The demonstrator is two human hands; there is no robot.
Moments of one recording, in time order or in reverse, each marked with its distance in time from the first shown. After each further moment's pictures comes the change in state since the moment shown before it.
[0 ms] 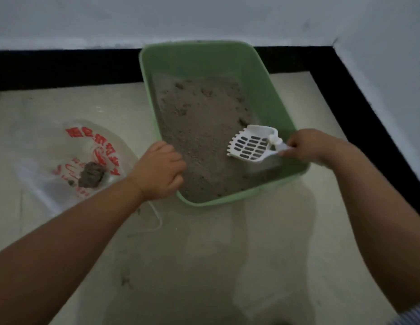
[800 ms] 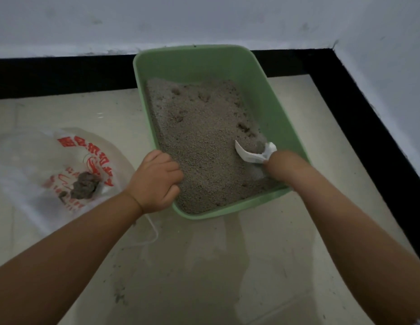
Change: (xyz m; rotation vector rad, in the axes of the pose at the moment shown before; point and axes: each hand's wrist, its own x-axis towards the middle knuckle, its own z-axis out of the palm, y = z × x) left_hand -0.001 -0.001 0.010 -0.047 0.052 -0.030; right_hand 0.031 -0.038 0.039 0.246 -0.068 0.264
